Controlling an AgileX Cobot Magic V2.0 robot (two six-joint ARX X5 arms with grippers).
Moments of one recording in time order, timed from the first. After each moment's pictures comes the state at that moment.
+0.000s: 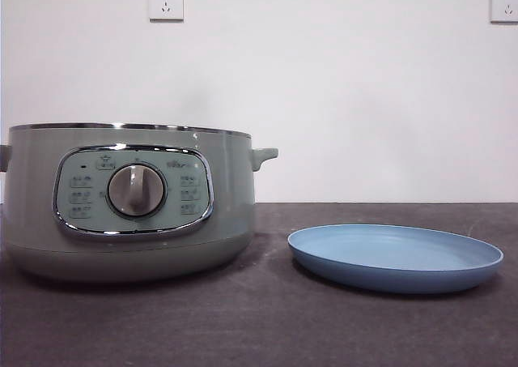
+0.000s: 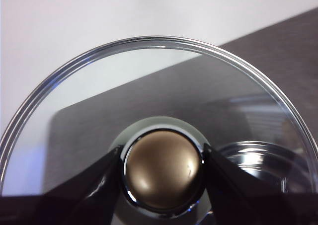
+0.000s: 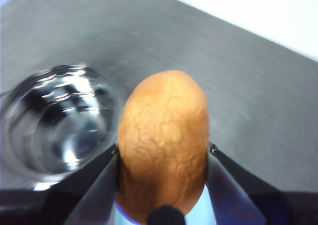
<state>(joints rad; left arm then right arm) -0.39 1.56 2.37 -1.34 -0.32 0.13 0.48 1.69 2.37 -1.36 -0.02 -0.08</state>
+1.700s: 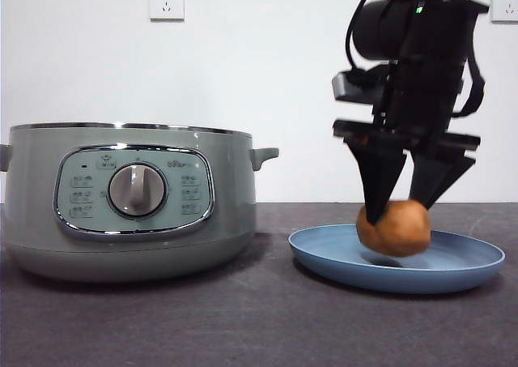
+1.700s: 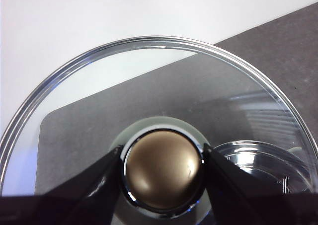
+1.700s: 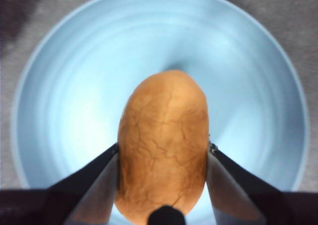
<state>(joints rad) -0.39 1.56 2.37 -1.34 -0.30 0.13 0.44 1.75 1.23 -0.76 -0.03 0.00</state>
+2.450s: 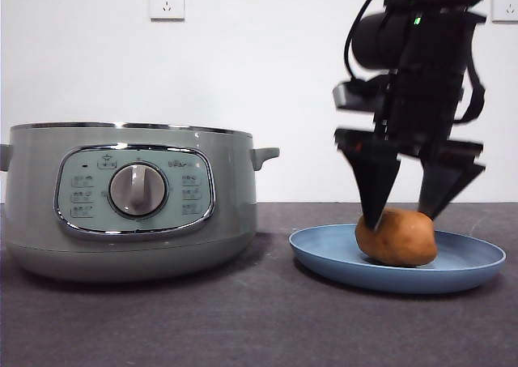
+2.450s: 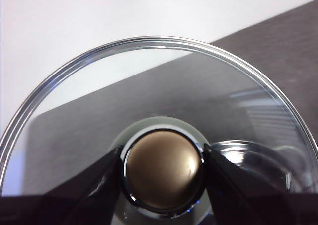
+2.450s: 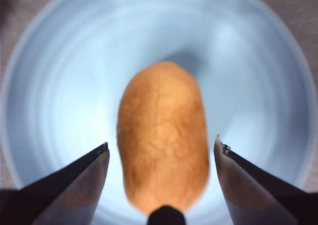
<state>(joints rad) -0.39 1.56 2.37 -1.34 -0.23 0.13 0.43 1.74 1.23 -0.78 -0.03 0.00</state>
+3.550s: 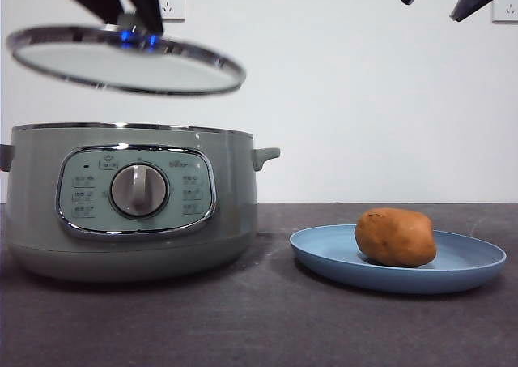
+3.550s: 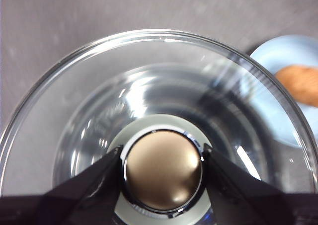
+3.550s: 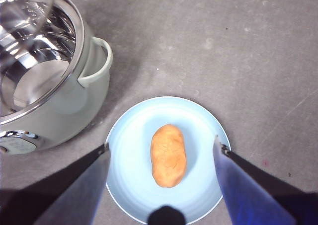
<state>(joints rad) -0.35 1.59 1.70 -1.01 0.14 0.20 0.43 1.14 1.24 -0.83 -0.02 0.03</state>
